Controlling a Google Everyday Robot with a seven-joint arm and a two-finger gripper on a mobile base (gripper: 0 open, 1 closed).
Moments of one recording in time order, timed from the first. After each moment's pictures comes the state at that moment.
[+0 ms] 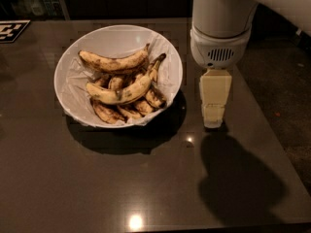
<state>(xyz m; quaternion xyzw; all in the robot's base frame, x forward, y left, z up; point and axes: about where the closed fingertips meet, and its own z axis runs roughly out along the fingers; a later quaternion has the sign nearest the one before) 0.470 -0.116 0.952 -0.66 0.74 -0.13 0.06</state>
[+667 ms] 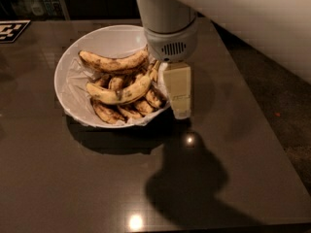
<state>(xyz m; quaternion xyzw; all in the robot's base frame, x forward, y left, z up) 0.490 -0.051 0.955 -0.72 0.68 -0.16 0.04</state>
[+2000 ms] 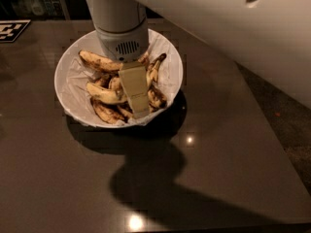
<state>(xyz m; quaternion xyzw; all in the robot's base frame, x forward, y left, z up) 0.498 0.040 0.946 -0.78 0.61 -0.11 0.06</state>
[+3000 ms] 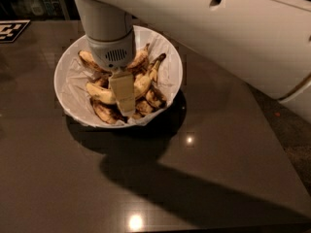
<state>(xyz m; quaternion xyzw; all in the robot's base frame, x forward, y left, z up) 0.505 0.068 0.916 -0.80 0.60 -0.06 0.04</state>
